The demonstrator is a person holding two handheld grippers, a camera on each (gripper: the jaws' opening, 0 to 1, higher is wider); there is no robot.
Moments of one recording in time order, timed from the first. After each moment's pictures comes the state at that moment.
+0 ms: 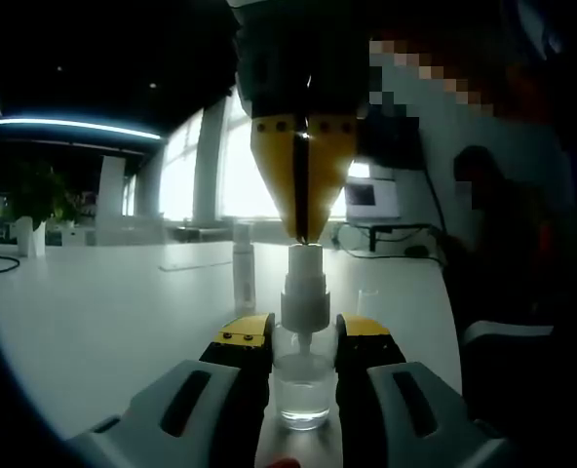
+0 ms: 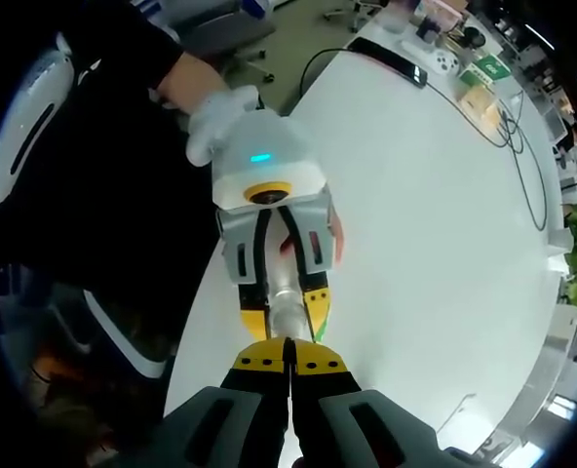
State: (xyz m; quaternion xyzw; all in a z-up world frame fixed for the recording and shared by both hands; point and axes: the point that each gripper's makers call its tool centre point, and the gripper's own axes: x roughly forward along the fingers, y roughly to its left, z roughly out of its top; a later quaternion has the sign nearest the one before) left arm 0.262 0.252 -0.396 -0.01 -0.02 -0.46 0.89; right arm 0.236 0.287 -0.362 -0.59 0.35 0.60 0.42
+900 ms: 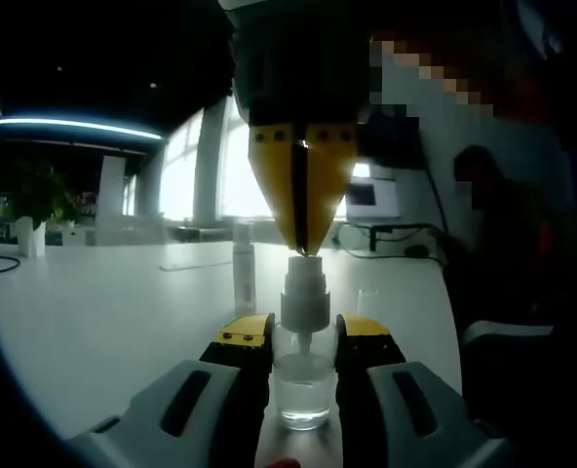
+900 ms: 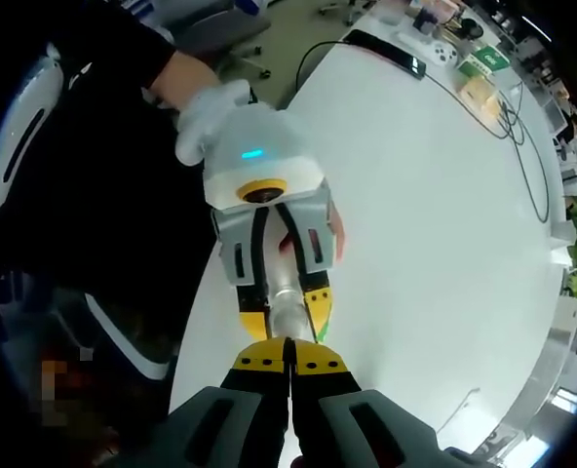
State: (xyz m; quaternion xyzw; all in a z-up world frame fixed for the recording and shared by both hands) left arm 0.263 0.253 -0.396 -0.01 -0.02 -0.45 0.89; right arm 0.236 0.287 -0.369 -0.59 0.37 0.58 0.42
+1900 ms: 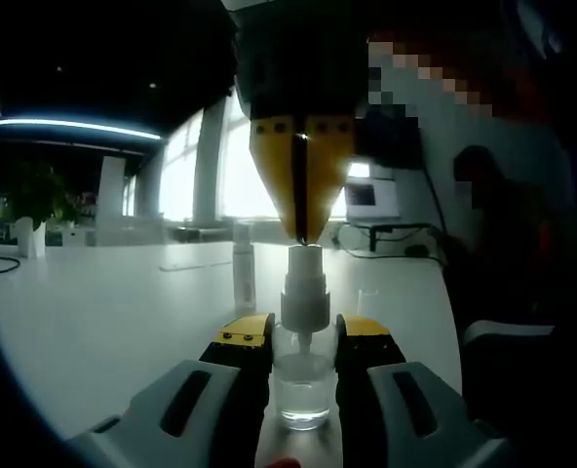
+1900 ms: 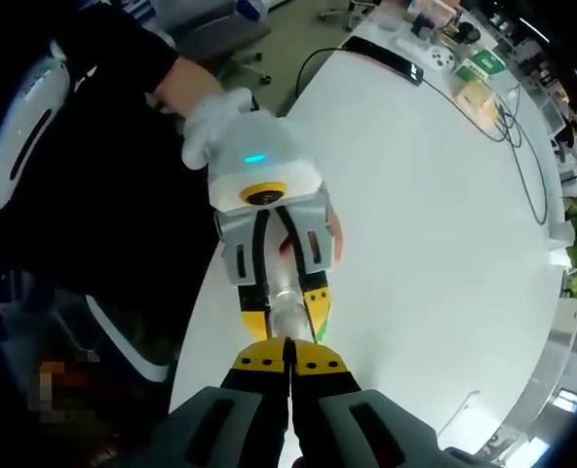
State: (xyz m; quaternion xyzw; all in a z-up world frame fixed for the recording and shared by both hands) left arm 0.263 0.253 -0.396 0.00 -0.02 -0.45 0.89; right arm 0.236 0.287 -0.362 -0.58 0.36 0.59 0.42
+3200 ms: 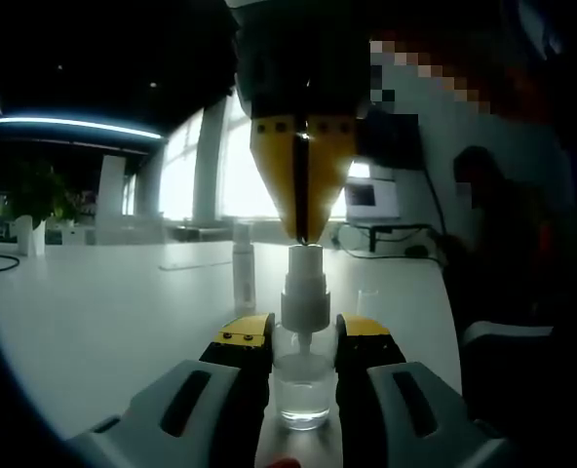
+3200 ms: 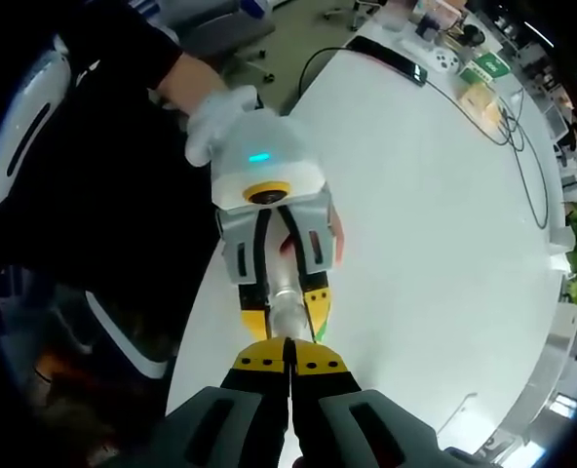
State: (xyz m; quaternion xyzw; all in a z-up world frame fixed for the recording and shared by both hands) left arm 0.263 0.253 -0.397 -0.01 -0.02 -0.46 0.89; right arm 0.237 0.287 -0.362 -0.59 0.35 0.60 0.42
